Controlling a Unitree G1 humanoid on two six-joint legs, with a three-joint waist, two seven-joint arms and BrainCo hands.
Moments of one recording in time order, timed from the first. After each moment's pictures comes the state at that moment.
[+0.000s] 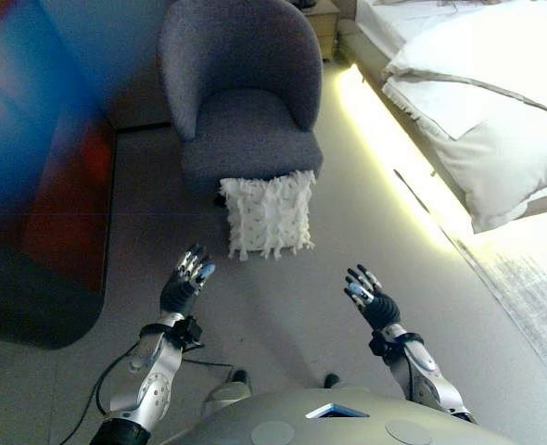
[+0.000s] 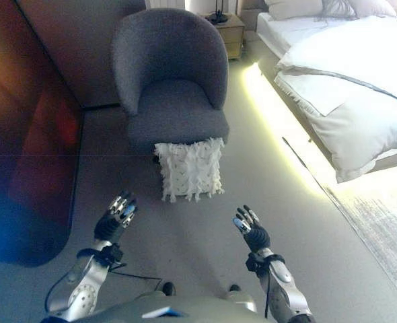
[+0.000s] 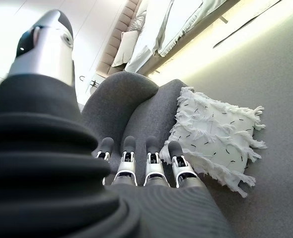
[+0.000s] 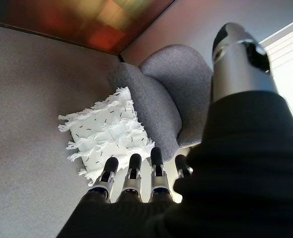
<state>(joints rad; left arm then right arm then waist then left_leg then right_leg) 0.31 0.39 -0.21 0.11 -0.76 -0.17 -0.02 0.27 -0.30 0.30 0.28 0.76 -0.11 0.09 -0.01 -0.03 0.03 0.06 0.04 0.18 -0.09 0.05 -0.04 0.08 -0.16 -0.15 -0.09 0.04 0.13</state>
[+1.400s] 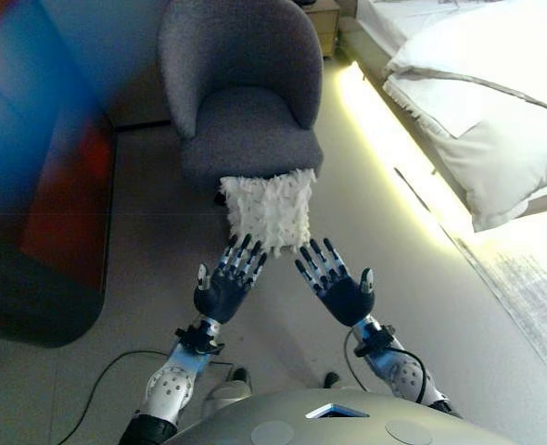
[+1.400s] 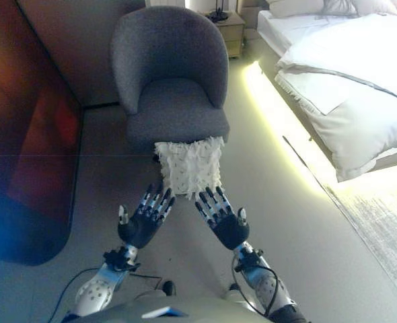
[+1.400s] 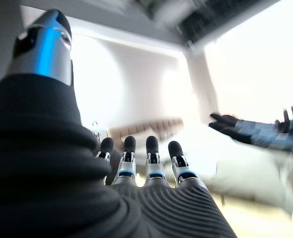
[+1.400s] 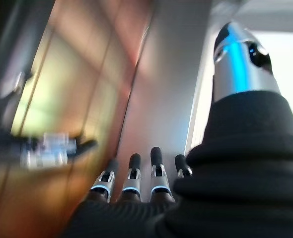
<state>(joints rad) 0.29 0.20 -0.21 0.16 -1.52 0.19 -0.66 0.21 -0.18 0.33 0.25 1.47 0.20 0.77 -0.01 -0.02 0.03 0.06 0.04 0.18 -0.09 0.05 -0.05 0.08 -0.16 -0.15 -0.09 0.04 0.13</state>
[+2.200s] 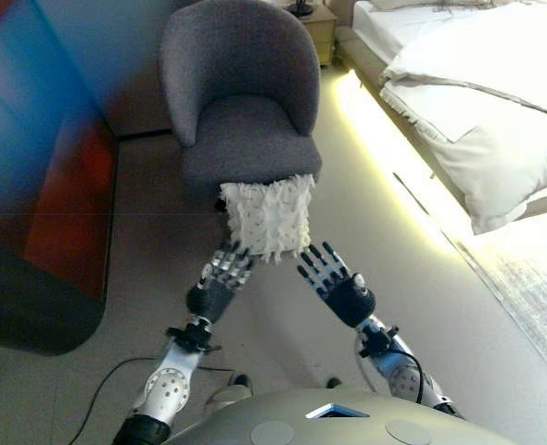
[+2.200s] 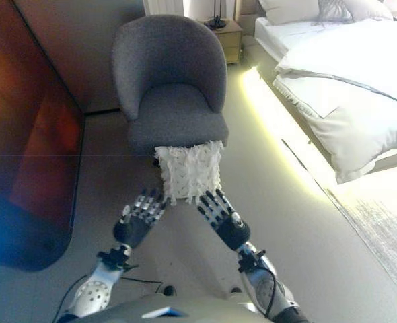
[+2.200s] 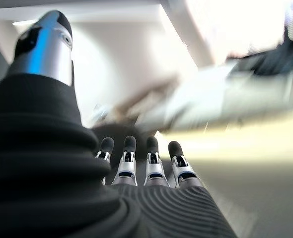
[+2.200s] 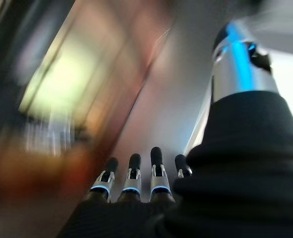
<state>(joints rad) 0.28 0.35 -0.21 0.14 -0.97 -0.16 -0.25 0.23 -0.31 0.36 0.23 0.93 -0.12 0.39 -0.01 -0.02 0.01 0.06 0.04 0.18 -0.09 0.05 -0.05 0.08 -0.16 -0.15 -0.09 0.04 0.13</state>
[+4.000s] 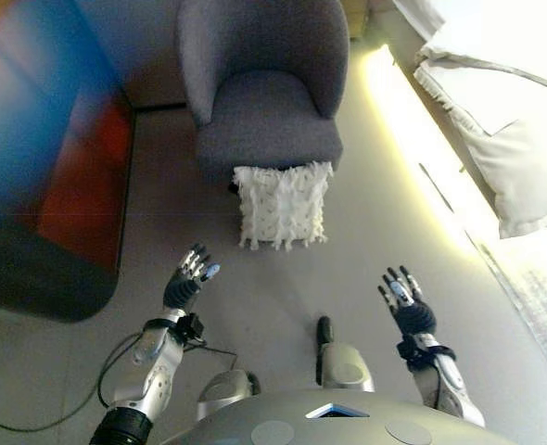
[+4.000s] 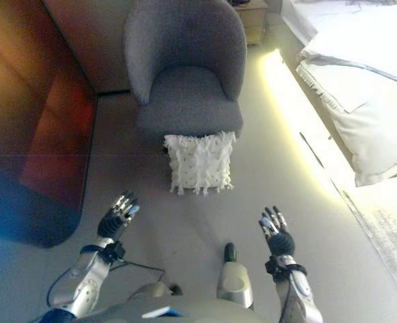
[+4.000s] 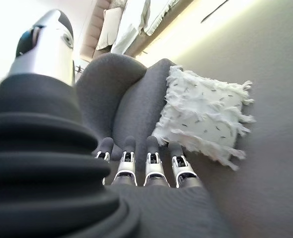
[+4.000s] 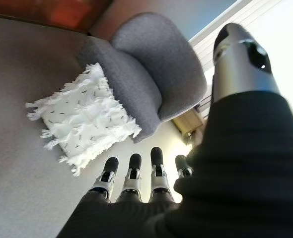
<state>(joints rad) 0.27 0.36 -0.21 0.19 -0.68 -0.18 -0.03 0.43 -0.36 0.16 0.22 0.88 -0.21 0.12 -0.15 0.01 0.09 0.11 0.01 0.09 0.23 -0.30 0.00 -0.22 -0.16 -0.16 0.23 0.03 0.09</state>
